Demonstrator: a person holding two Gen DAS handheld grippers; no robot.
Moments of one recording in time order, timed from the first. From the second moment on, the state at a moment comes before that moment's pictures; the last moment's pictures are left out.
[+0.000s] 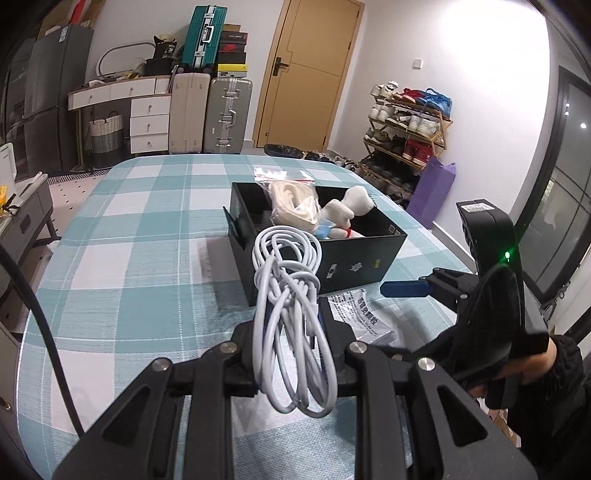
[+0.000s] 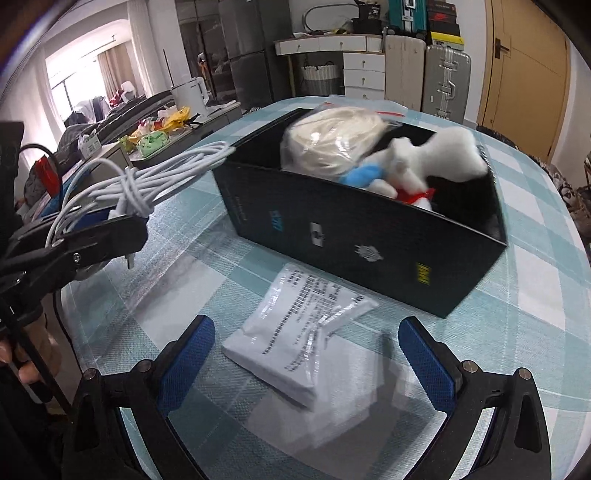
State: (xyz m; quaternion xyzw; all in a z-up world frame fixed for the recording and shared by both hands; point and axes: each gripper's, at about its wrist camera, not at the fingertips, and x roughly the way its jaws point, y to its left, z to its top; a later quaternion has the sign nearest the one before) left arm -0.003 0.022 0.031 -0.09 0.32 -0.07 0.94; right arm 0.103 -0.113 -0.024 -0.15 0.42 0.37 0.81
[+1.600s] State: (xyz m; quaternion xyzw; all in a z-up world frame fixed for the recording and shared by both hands) left arm 0.001 0.023 0.032 -0.10 0.31 -0.06 0.94; right arm 0.092 -0.133 -0.004 -0.17 0.39 0.40 0.81
